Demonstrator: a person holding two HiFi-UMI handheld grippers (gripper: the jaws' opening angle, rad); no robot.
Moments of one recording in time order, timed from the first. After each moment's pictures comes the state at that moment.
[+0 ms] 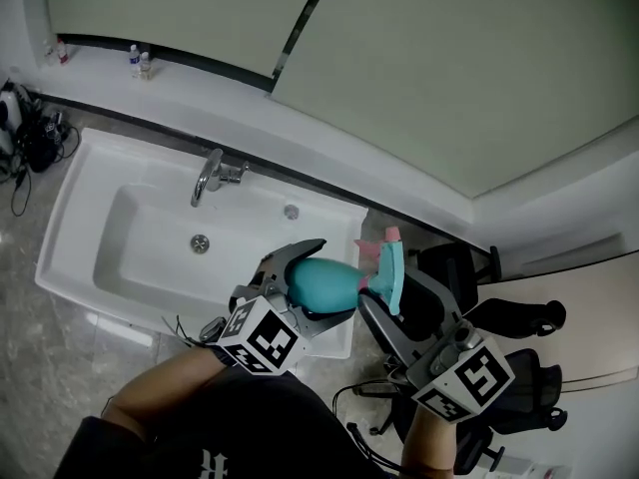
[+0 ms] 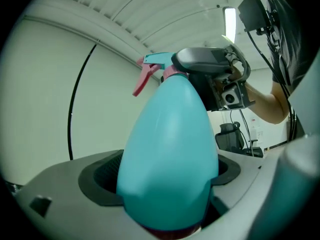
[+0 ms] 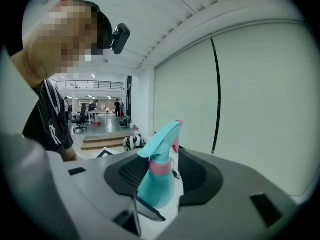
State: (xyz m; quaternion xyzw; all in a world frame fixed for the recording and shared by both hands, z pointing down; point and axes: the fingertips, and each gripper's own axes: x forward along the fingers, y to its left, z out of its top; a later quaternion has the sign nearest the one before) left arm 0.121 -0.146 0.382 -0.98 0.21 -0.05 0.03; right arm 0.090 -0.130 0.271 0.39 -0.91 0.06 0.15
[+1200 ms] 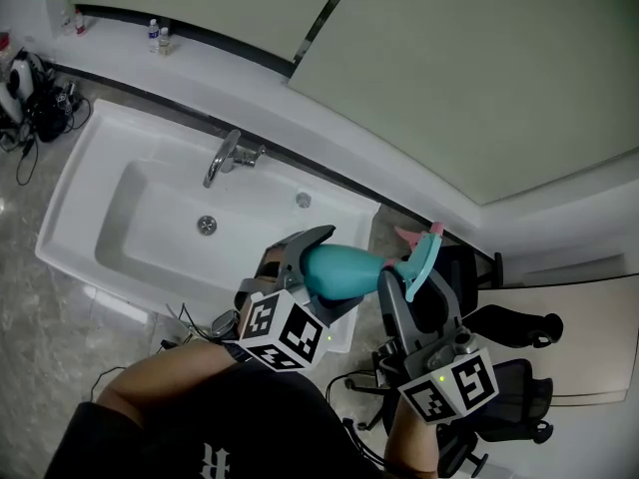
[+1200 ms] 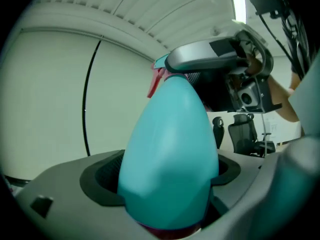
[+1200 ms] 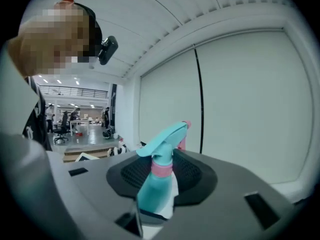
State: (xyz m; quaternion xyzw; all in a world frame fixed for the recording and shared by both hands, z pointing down) left arm 0.112 -0.168 0.396 -0.95 0.28 -0.11 0.02; right arm 0.101 -0.154 0.282 0.48 -0.87 0.06 0.08
